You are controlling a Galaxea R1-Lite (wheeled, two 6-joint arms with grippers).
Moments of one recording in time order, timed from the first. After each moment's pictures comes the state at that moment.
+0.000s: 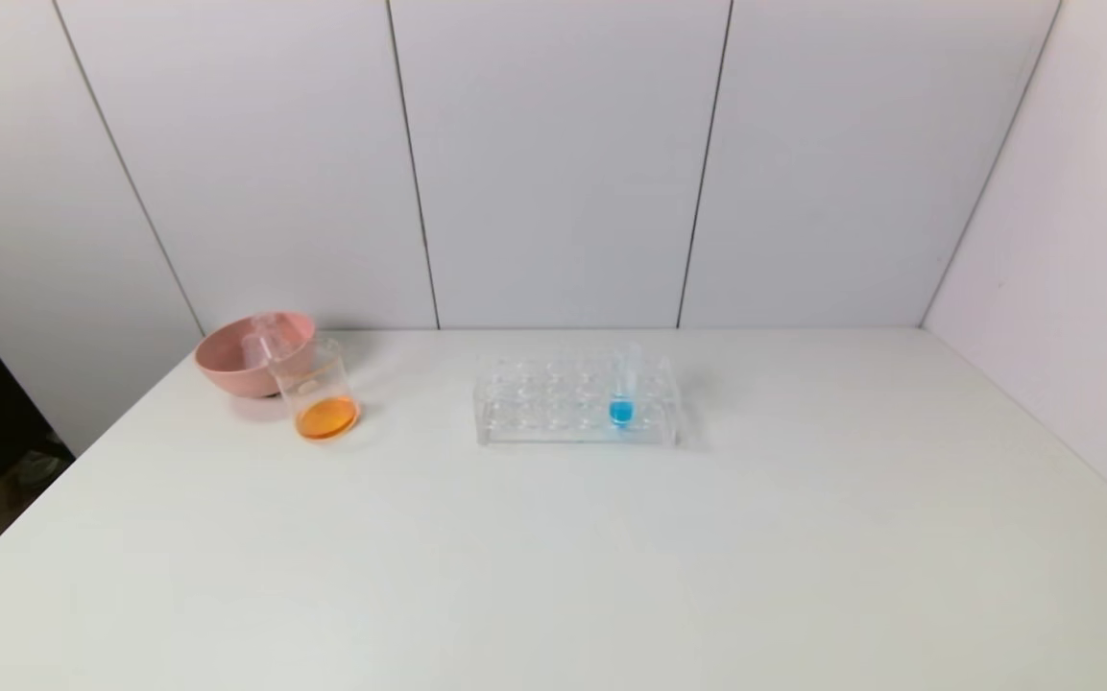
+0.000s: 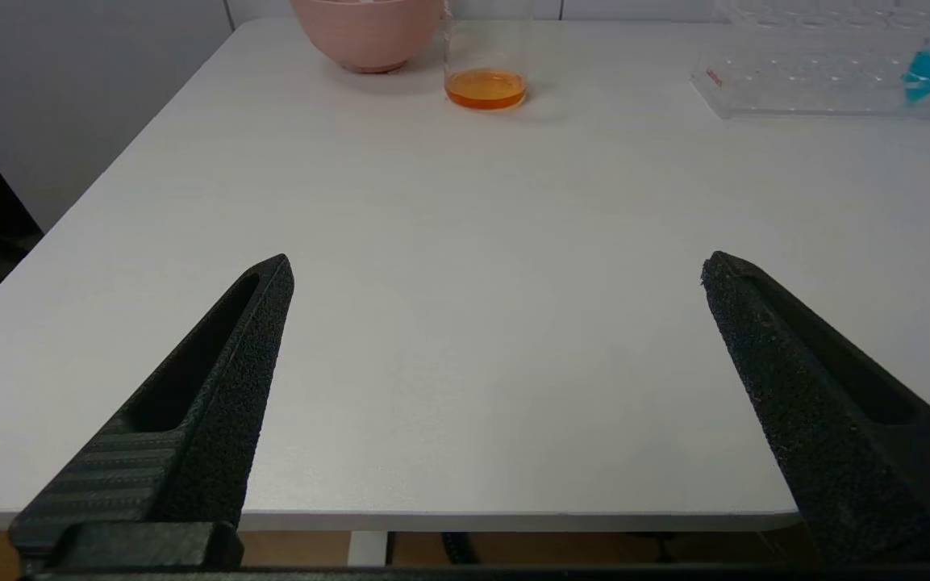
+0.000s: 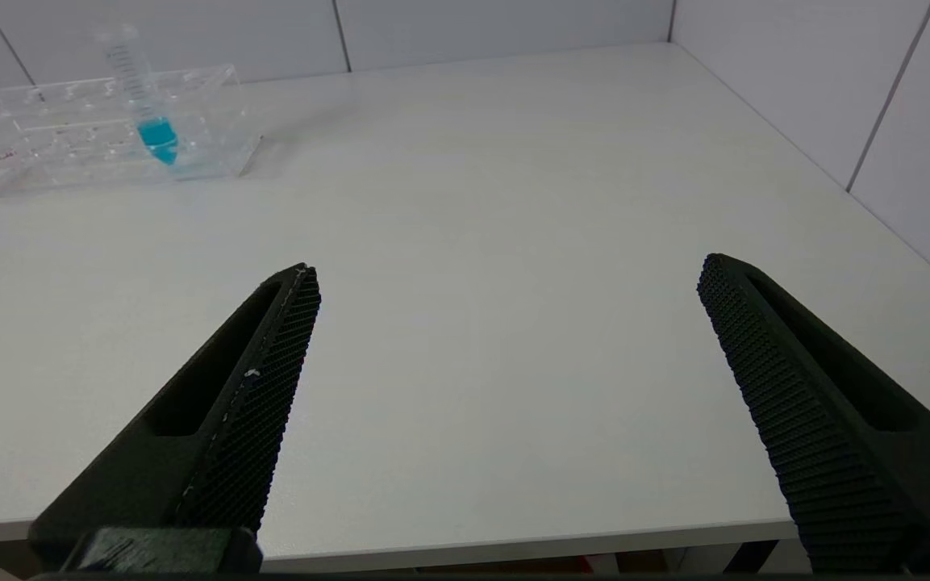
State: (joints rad) left arm -0.01 0.00 0.00 0.00 0.01 -0.06; right arm 0.00 0.00 0.00 -0.01 -0.04 0.10
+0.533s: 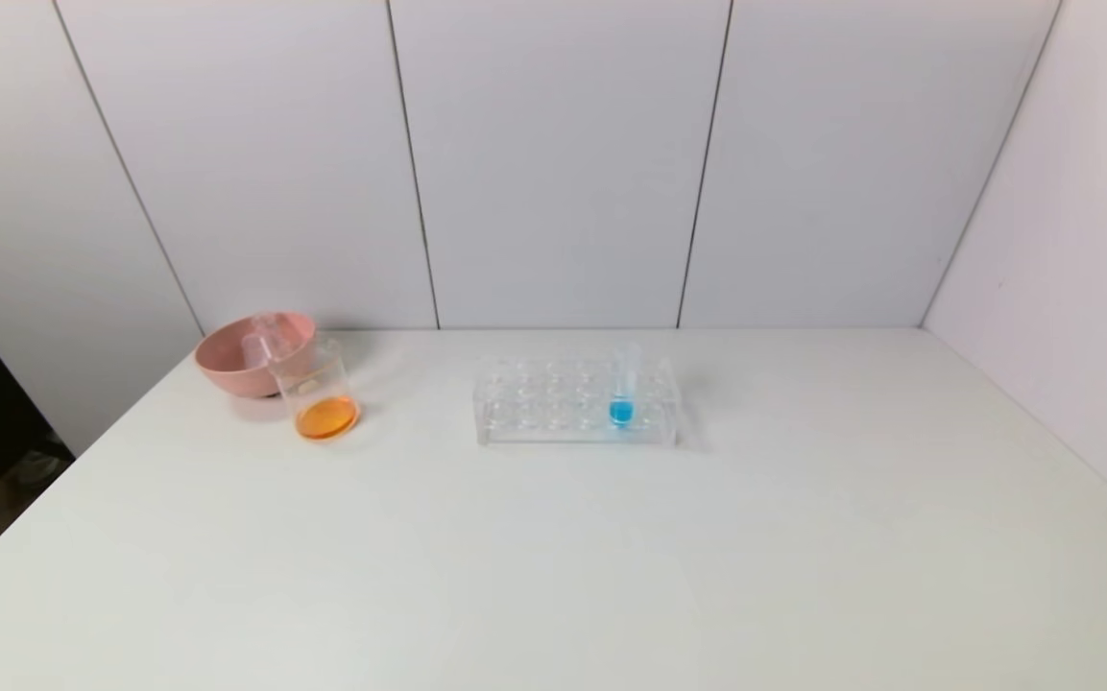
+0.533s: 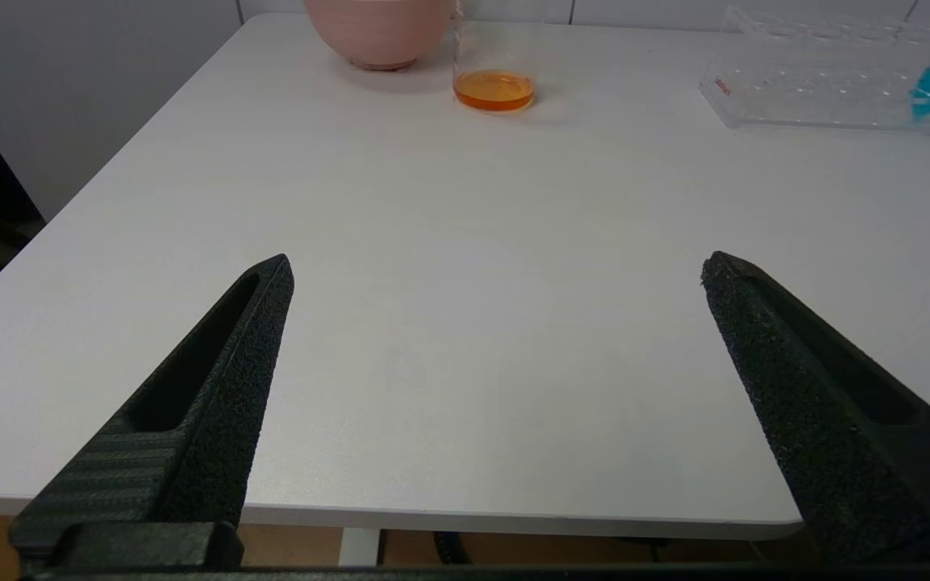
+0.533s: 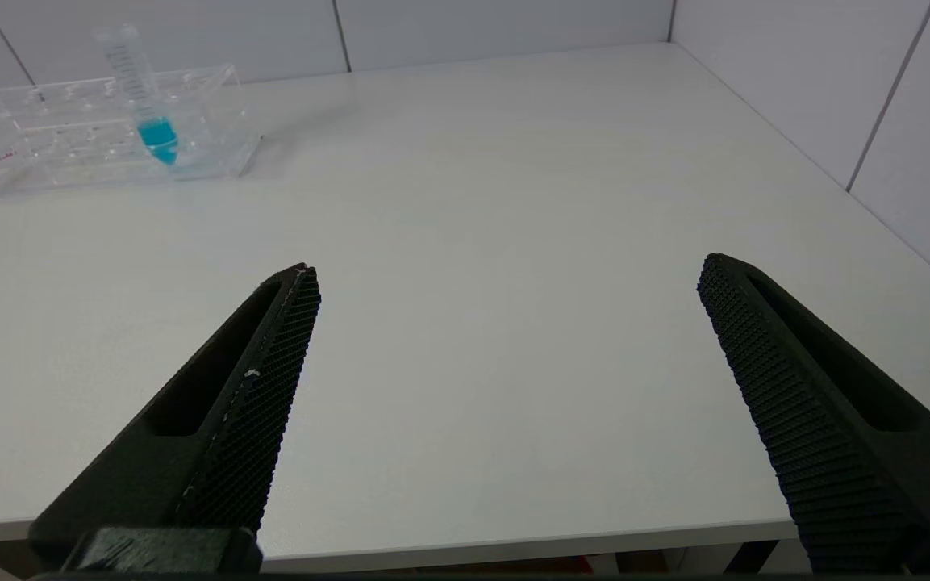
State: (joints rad) left arm 0.00 0.00 0.00 0.00 0.02 -0.07; right arm 0.00 0.00 0.00 -0.01 -0.04 0.10
